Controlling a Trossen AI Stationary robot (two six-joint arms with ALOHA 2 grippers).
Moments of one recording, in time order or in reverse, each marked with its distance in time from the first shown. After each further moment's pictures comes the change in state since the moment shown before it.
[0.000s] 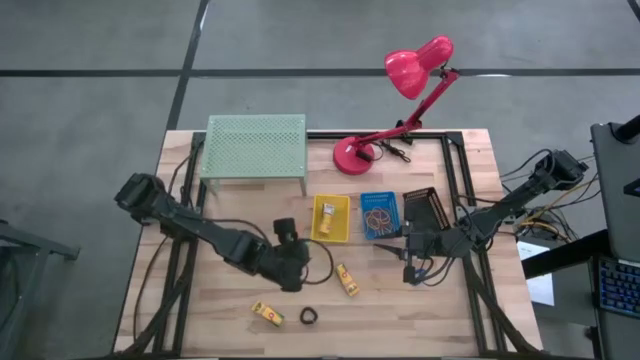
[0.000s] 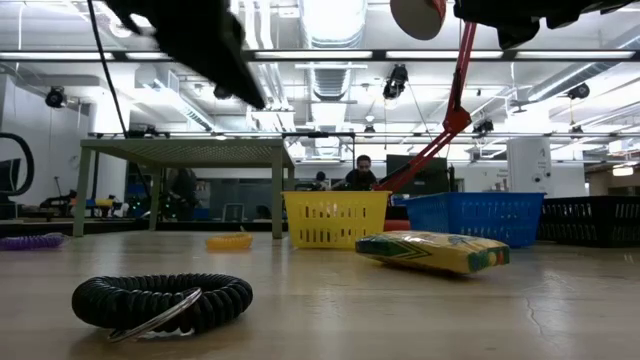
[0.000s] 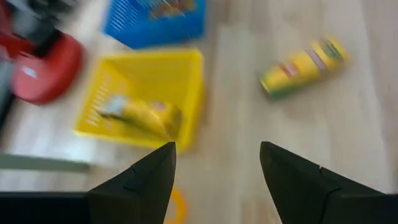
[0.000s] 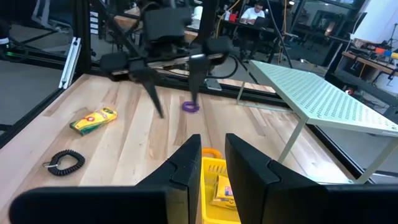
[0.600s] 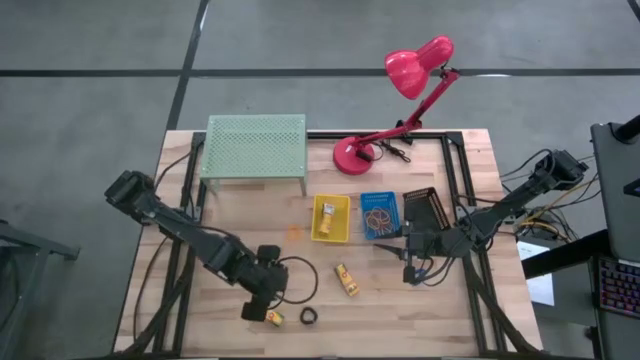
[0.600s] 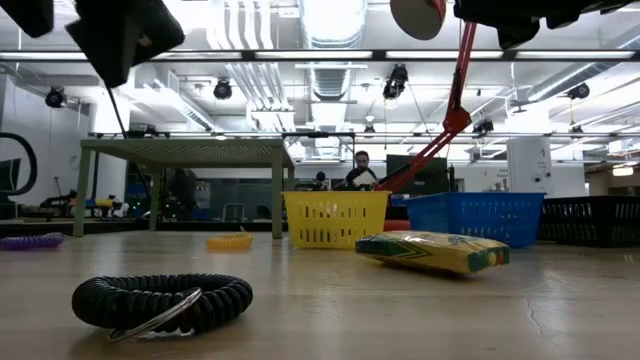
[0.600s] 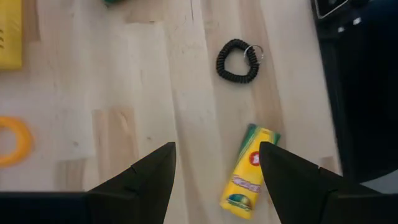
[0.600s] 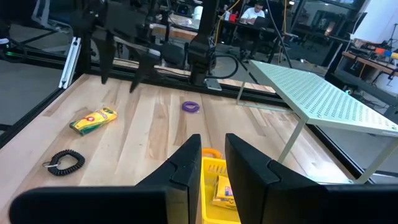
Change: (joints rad) left arm -0.107 -0.087 0.002 -0.168 0.500 -0.142; right arm 0.000 0.000 0.000 0.000 0.000 0.000
